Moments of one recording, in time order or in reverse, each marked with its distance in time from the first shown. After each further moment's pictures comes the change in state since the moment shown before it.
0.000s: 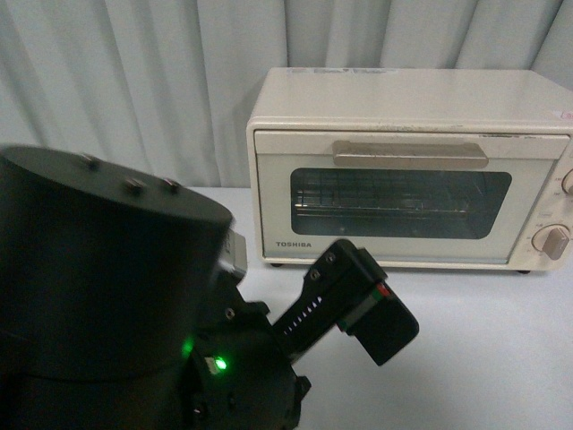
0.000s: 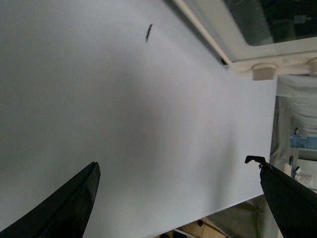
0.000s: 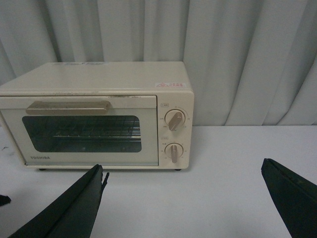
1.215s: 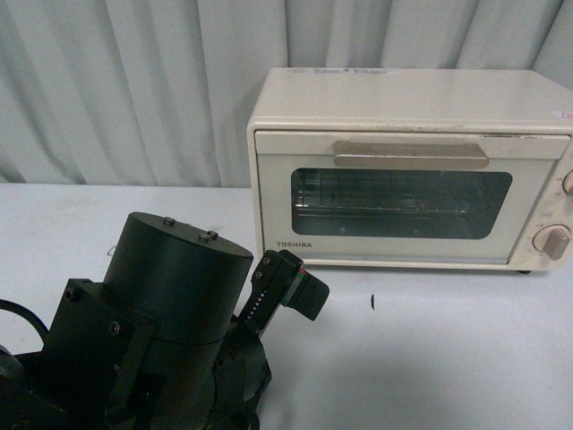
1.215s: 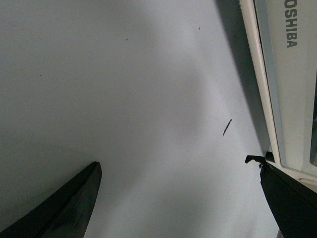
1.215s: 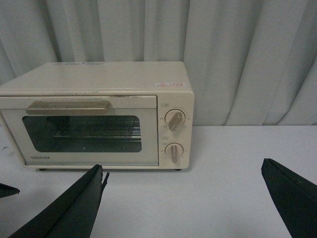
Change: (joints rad) left arm 0.084 0.271 0.122 0.028 -0.162 -0.246; right arm 0.000 0.000 0.000 0.000 0.000 0.000
